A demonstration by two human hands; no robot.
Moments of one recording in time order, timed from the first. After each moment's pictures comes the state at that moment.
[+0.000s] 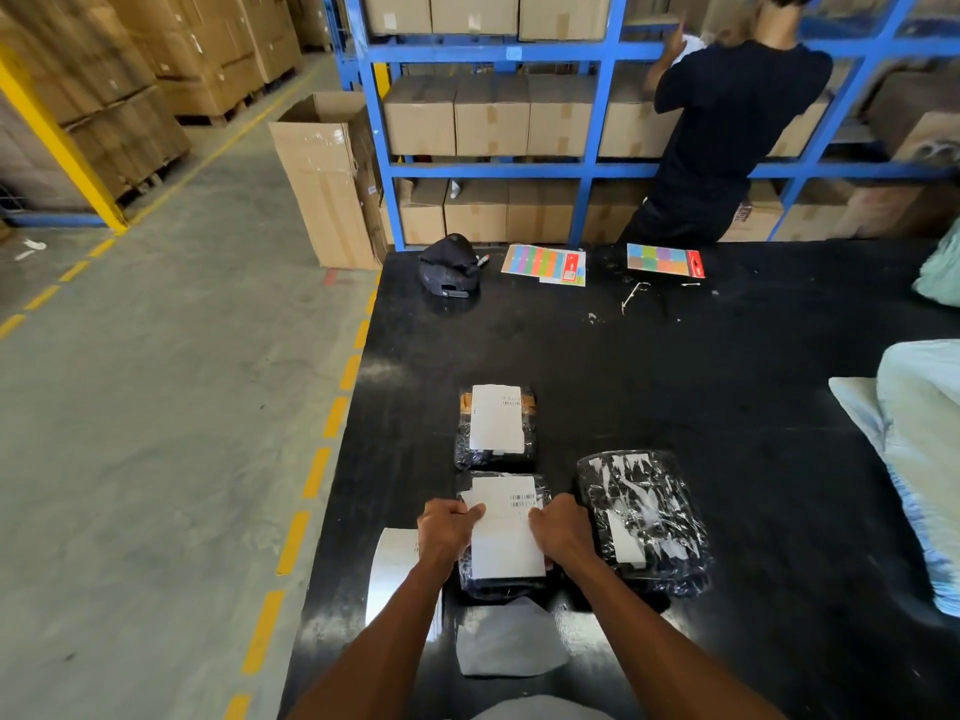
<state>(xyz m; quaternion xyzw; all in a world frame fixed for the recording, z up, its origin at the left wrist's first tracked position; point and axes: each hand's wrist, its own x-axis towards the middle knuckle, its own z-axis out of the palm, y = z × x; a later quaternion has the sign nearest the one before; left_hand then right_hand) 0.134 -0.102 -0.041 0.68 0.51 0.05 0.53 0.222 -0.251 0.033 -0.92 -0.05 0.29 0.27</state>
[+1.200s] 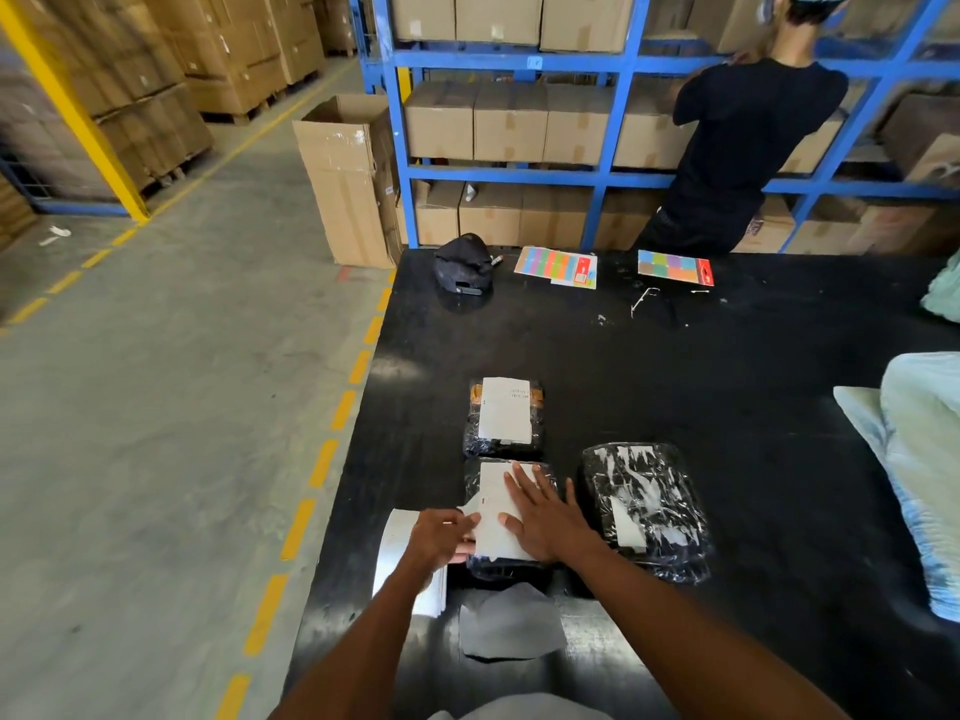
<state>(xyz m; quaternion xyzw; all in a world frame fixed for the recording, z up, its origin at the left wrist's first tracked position) 0.076 -0.115 0.001 0.61 0.41 -0.02 0.67 0.219 -0.251 0.010 -0.86 -0.44 0.26 -0.04</state>
